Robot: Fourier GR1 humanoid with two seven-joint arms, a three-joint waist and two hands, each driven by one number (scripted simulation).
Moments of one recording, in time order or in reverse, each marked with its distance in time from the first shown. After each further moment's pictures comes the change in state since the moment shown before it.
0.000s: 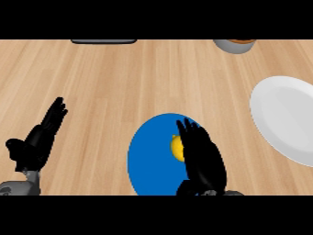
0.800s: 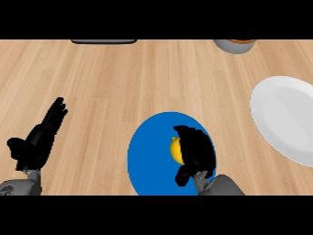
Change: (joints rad) left arm -0.010 -0.046 0.068 0.029 -0.061 -0.058 -0.009; right arm -0.043 0.087 -0.102 0.294 0.085 -0.042 -0.153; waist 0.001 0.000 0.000
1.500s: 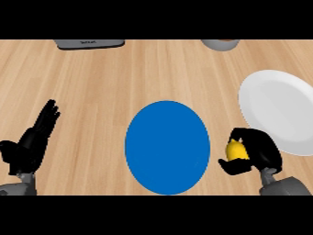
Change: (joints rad) left arm 0.027 -0.011 0.055 -0.014 -0.008 0.000 0.007; right arm 0.125 -0.301 -0.275 0.028 -0.140 -0.072 -0.354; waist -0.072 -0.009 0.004
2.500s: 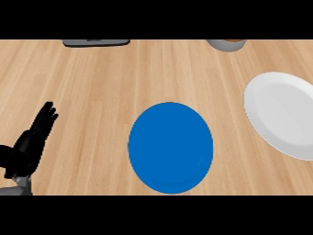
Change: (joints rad) left arm 0.025 0.011 0.005 -0.024 0.009 -0.026 -0.007; right arm 0.252 -0.641 -0.834 0.513 -0.539 -0.034 -1.122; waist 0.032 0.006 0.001
